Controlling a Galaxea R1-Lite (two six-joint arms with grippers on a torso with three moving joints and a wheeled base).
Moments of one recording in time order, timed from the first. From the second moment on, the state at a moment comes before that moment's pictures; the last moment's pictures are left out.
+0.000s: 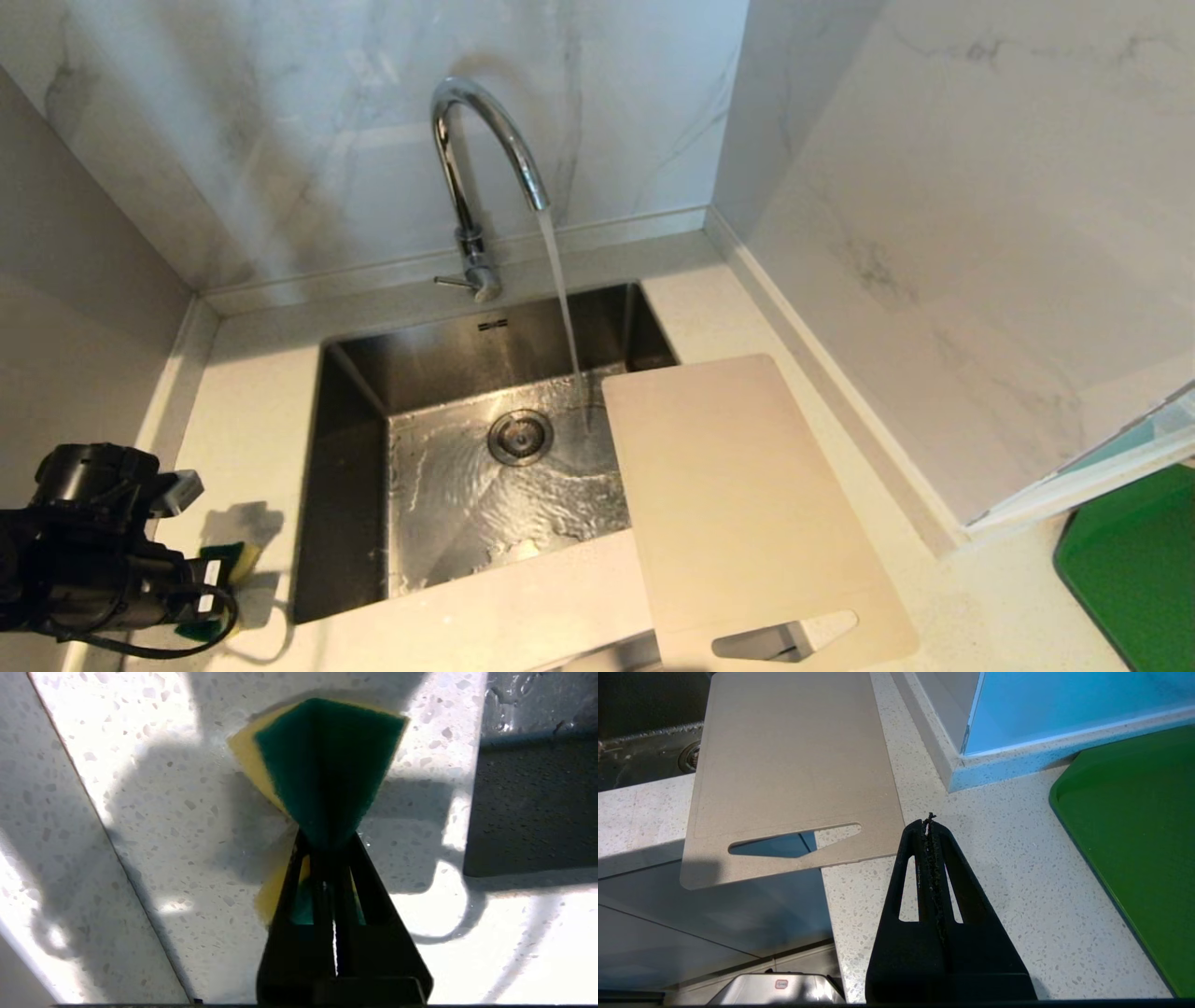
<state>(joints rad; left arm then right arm) 0.05 1.72 -0.54 -0.21 0.02 -0.10 0.00 0.00 0.00 0.00 0.00 0.01</state>
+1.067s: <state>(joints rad) -0.01 1.32 -0.56 -0.12 -0.06 -0.10 0.00 0.00 0.00 0.00 0.00 0.01</state>
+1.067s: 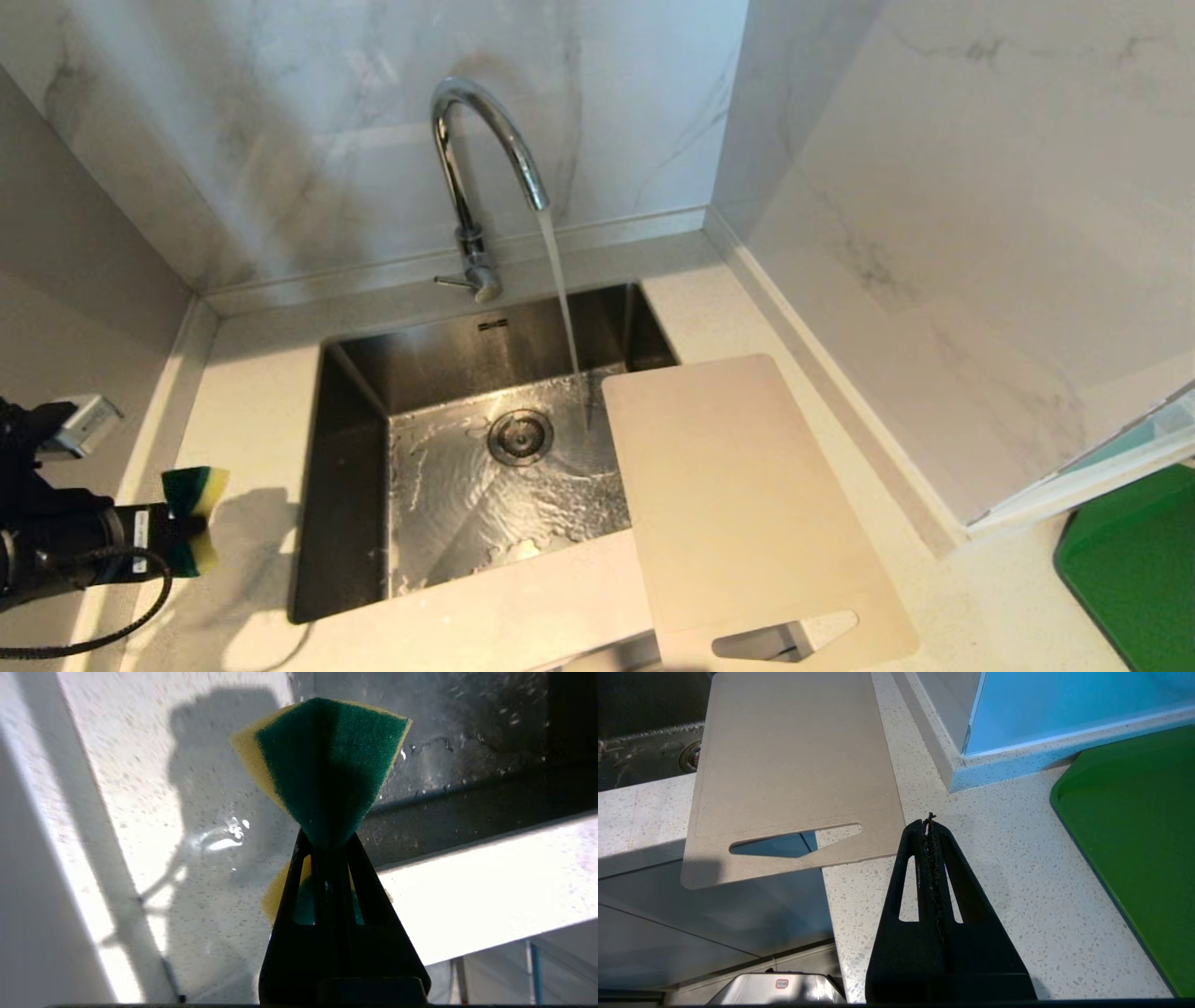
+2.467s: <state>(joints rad) 0.06 0.28 -0.16 0.02 -0.02 0.05 0.00 0.00 0.00 0.00 0.00 0.01</state>
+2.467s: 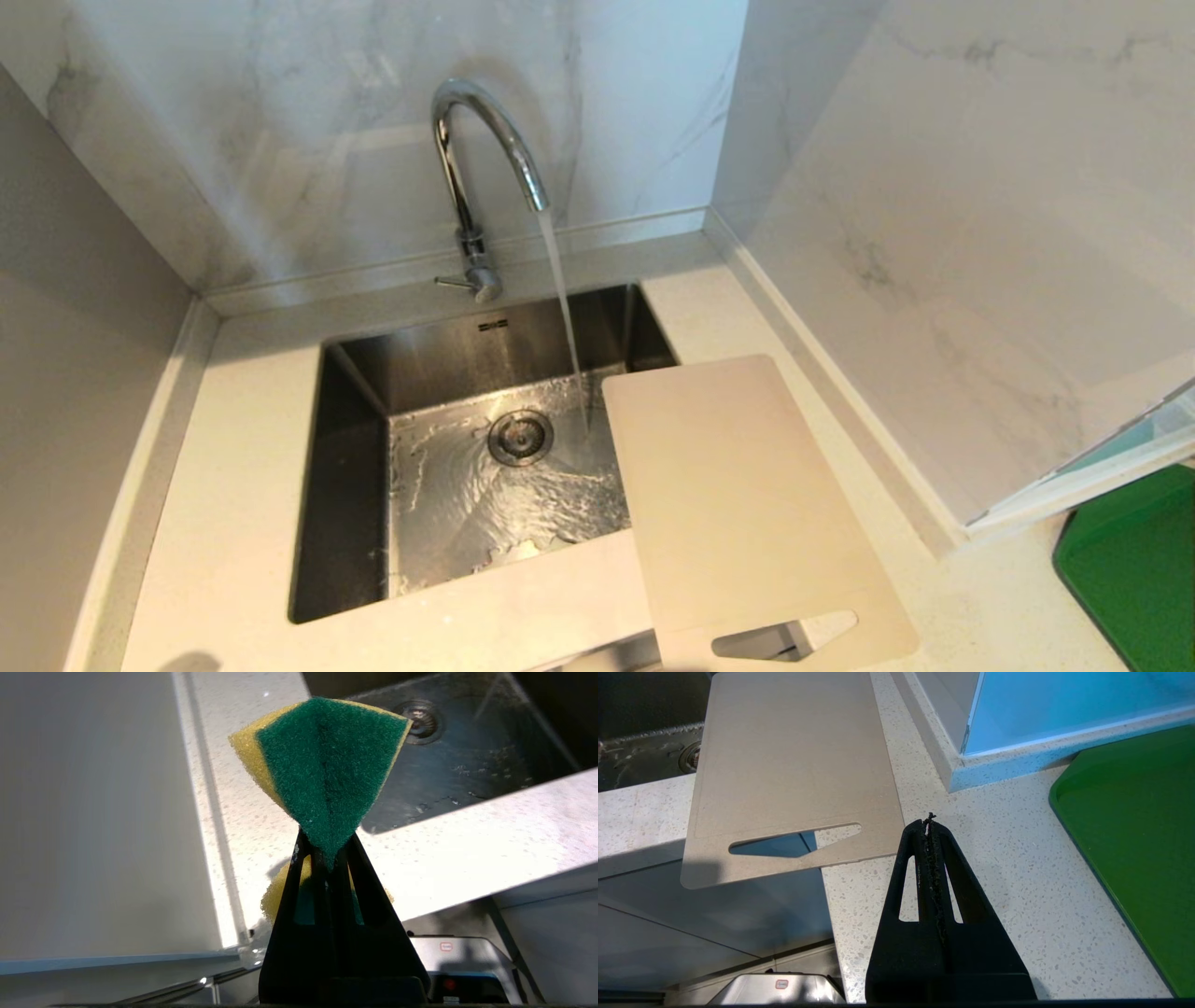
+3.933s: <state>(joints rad) 0.00 0.00 0.00 0.00 0.00 0.00 0.00 0.00 0.00 0.00 0.00 0.01</state>
